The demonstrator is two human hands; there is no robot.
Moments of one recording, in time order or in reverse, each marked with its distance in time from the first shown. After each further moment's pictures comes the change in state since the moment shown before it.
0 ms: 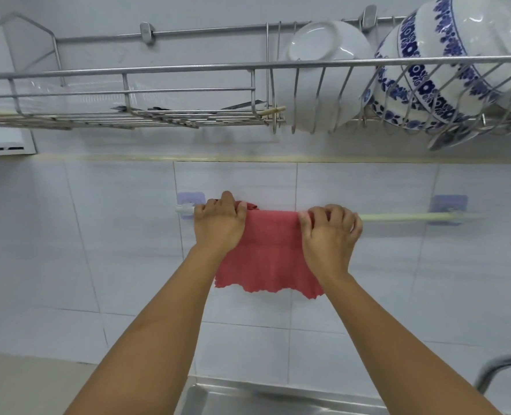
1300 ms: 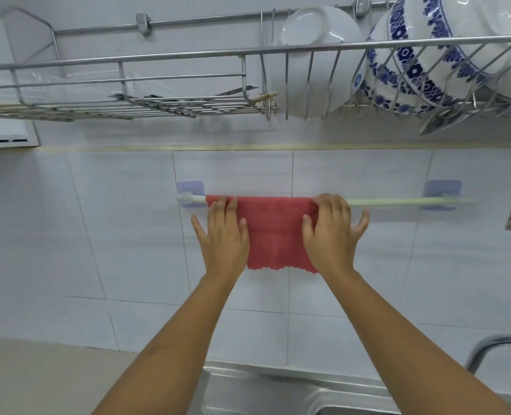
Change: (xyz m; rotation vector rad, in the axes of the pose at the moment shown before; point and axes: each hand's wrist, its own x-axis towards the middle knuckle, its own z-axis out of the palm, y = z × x) left_hand -0.061 0.006 0.034 -0.073 0.215 0.005; right_hand -0.016 0.009 -0.023 0.058 -0.040 -0.061
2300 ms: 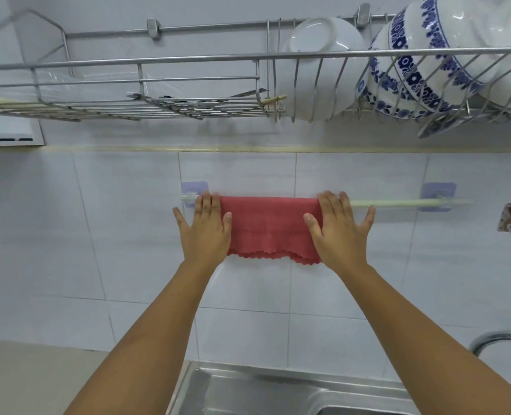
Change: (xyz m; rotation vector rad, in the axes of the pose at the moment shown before) left_hand 0.018 -0.037 -0.026 0.162 -0.267 -0.038; right_hand 0.005 0.014 -0.010 -0.158 -0.214 -0.062
